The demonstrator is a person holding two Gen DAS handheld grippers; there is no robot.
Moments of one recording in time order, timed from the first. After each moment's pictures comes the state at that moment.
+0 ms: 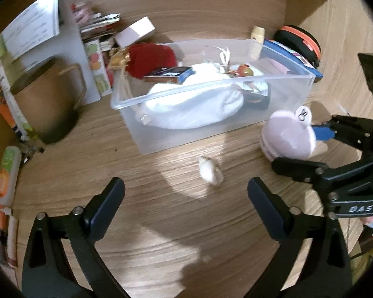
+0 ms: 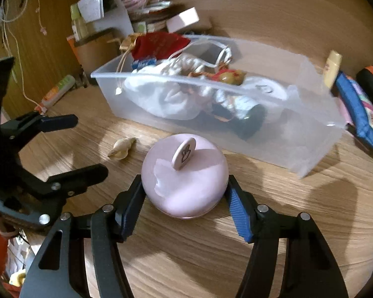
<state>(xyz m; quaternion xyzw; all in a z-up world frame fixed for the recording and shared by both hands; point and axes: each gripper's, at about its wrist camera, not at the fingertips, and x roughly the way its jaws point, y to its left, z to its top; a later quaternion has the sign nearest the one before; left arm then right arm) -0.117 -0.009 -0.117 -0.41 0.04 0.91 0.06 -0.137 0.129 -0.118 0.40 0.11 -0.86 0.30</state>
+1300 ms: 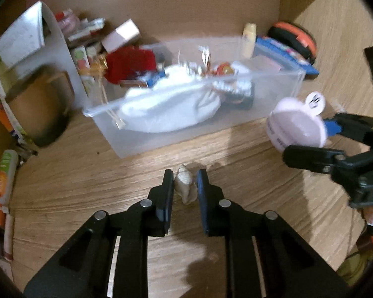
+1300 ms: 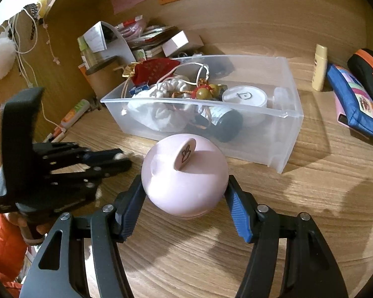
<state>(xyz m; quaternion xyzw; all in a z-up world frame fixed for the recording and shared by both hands) -0.114 0.008 -0.114 -0.40 0.04 0.92 0.06 -0.140 0.168 -0.107 0.39 0.04 -0.86 0.34</state>
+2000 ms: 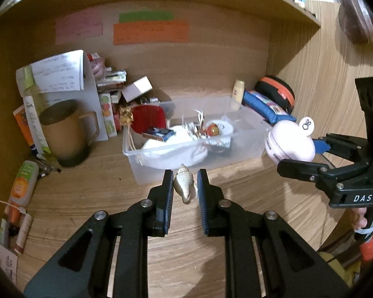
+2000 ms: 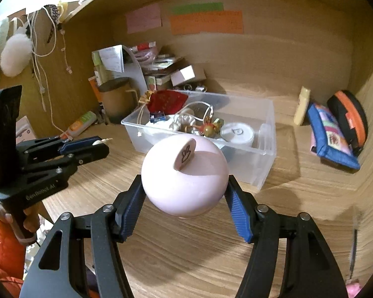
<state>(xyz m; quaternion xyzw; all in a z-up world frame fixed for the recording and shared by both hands) -0.059 -0.005 -0.052 -0.29 0.00 0.96 0.07 -0.091 0.173 -0.045 0.32 0.07 -0.89 0.31</state>
